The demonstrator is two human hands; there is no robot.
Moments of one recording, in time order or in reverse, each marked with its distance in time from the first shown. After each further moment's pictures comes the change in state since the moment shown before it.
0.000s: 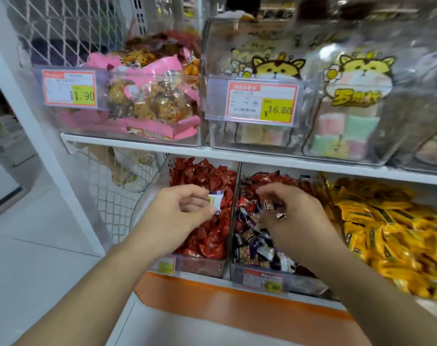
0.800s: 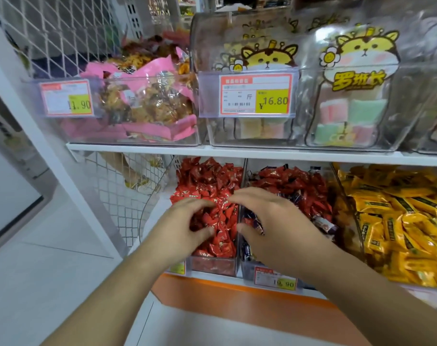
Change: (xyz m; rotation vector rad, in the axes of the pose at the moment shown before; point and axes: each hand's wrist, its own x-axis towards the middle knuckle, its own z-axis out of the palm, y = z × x) left_hand 0.010 -0.041 -0.007 0.656 -0.110 0.105; right_hand -0.002 -0.012 0.024 -0.127 -0.151 -0.336
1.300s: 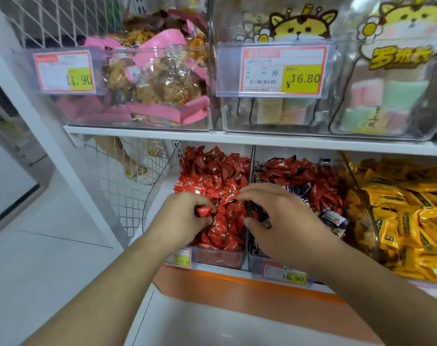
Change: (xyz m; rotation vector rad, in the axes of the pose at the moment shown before) left_hand 0.015 -0.008 0.005 0.045 0.015 -0.145; right_hand 0.007 0.012 0.021 0.007 -0.016 0.015
